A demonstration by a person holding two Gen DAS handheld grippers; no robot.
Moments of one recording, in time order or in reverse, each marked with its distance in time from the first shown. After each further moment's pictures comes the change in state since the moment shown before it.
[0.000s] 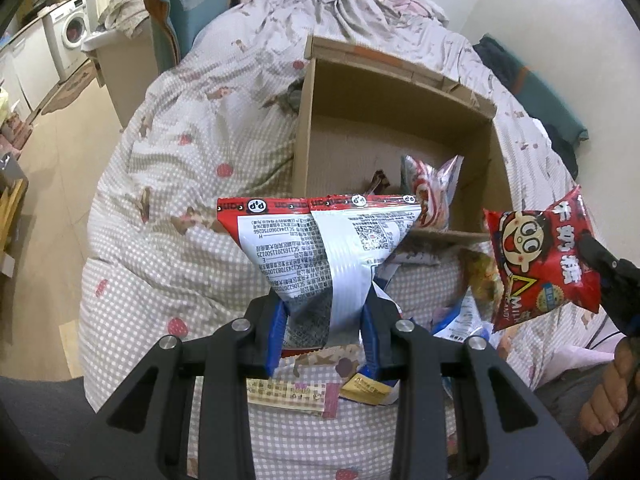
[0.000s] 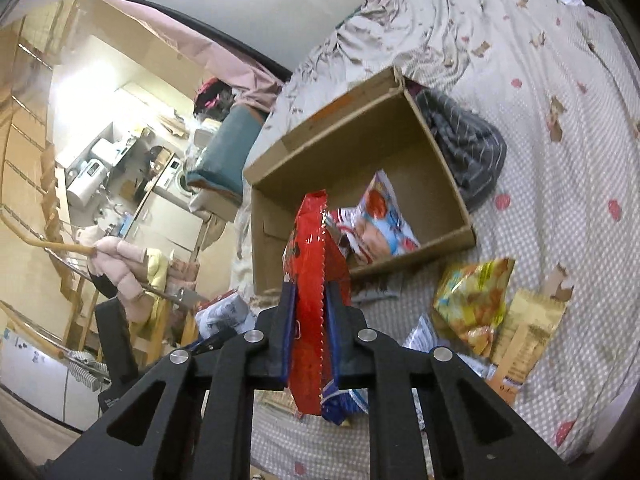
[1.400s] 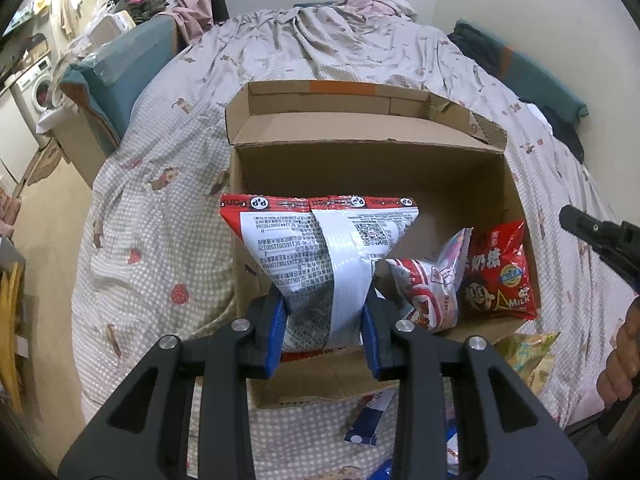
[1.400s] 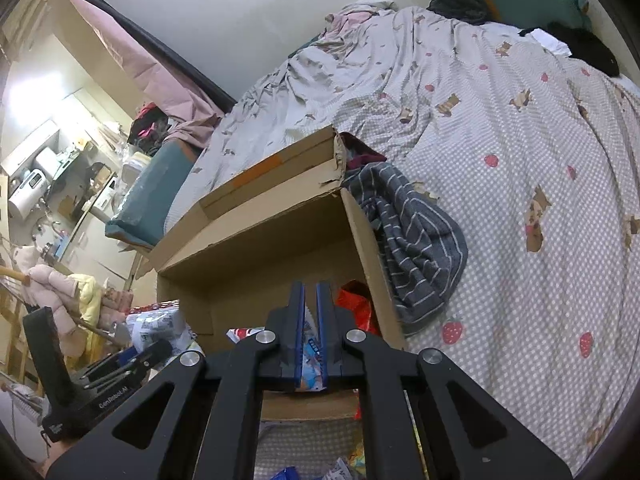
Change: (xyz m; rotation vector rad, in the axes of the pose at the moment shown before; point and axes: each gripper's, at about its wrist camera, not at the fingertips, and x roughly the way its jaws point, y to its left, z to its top) left arm 0.074 -0.048 0.099 0.175 -0.054 0.018; right arm 0.061 -0.039 0.101 -0.019 -0.078 -0.216
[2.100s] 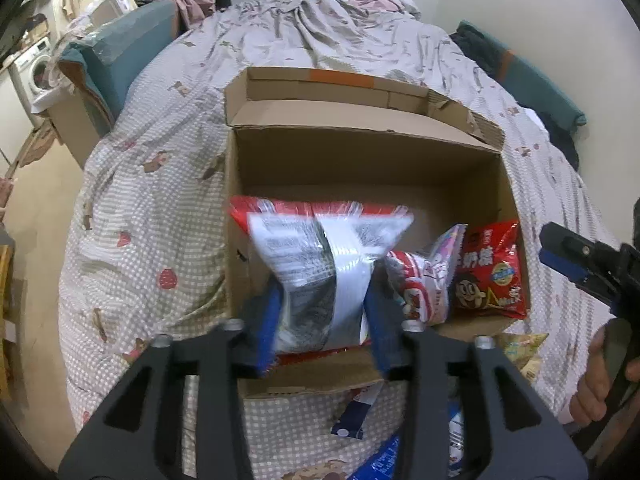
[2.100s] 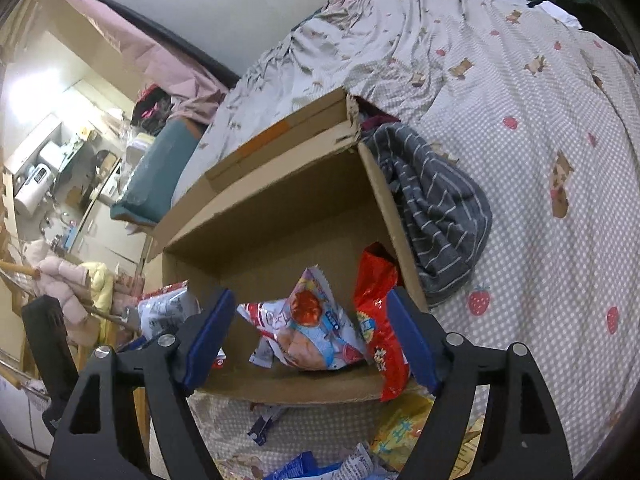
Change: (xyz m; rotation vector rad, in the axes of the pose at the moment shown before) left arm 0.003 0.002 -0.002 -0.041 0.028 -0.019; right arm 0.024 0.008 -0.014 0.004 0.101 0.015
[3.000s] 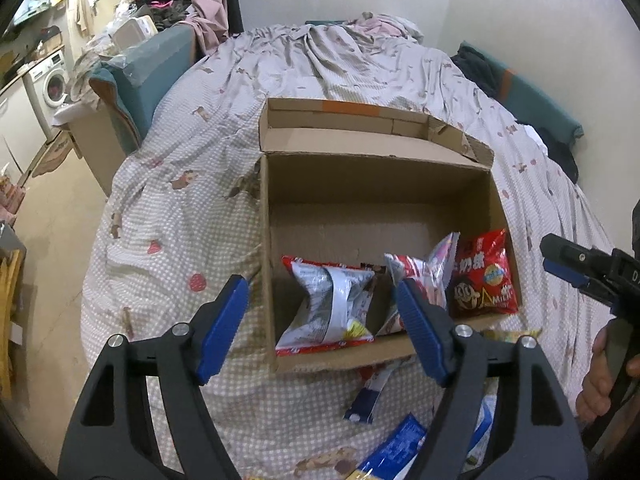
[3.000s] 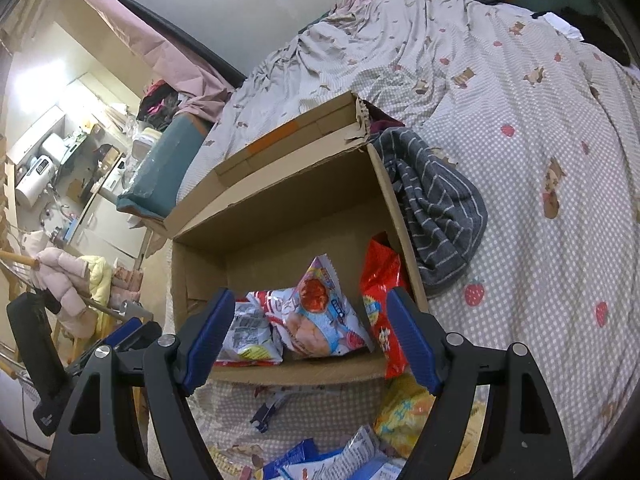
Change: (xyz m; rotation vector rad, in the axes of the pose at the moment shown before) left arm -0.045 0.009 -0.018 0.005 -0.099 0.022; right arm -0.027 0.011 -0.014 -0.019 -0.027 -0.006
